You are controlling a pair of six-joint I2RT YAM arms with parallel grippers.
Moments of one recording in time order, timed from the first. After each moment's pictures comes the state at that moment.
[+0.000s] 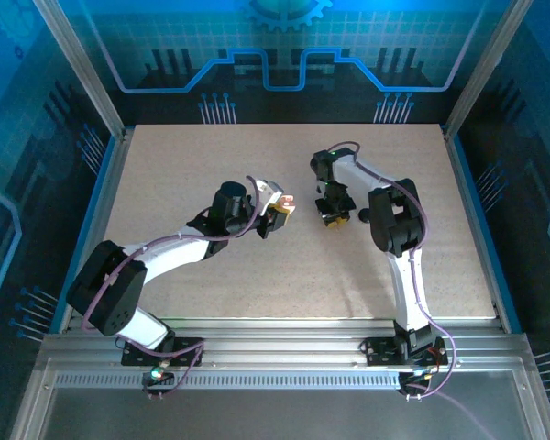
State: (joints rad) left arm -0.54 1.52 0.81 0.28 0.39 -0.01; right arm 0.38 2.28 1.82 -1.26 0.05 0.17
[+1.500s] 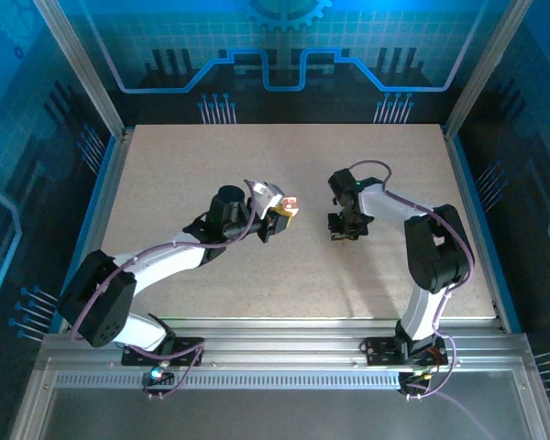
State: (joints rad) left arm -0.58 1.44 0.77 0.29 0.39 -0.04; right arm 0.38 1.81 1.21 -0.88 -0.04 0.38
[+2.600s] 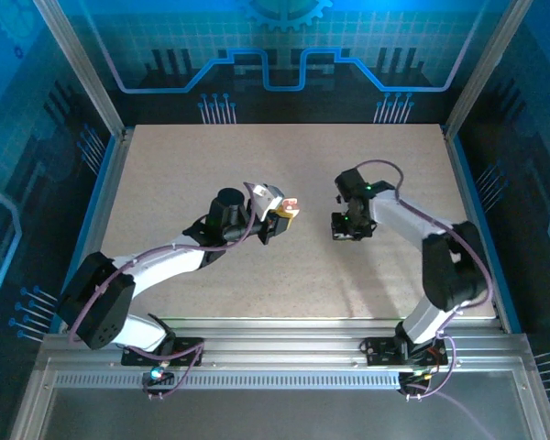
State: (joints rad) left arm -0.59 1.44 0.75 0.33 0.39 -0.04; right arm 0.38 1.61 1.13 -0.85 -0.08 0.40
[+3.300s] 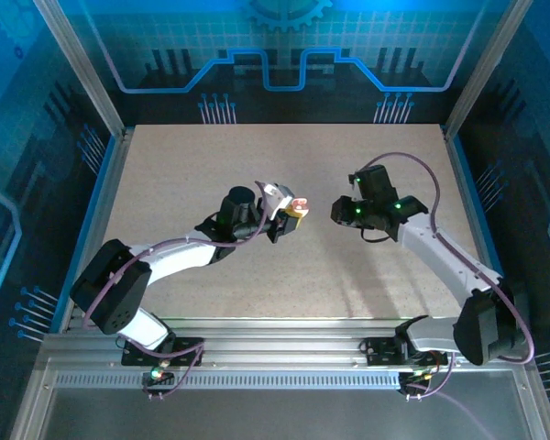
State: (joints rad) left arm -0.62 1.54 0.81 0.39 0.40 -0.04; right arm 0.38 1.29 1.03 -0.61 -0.16 0.55
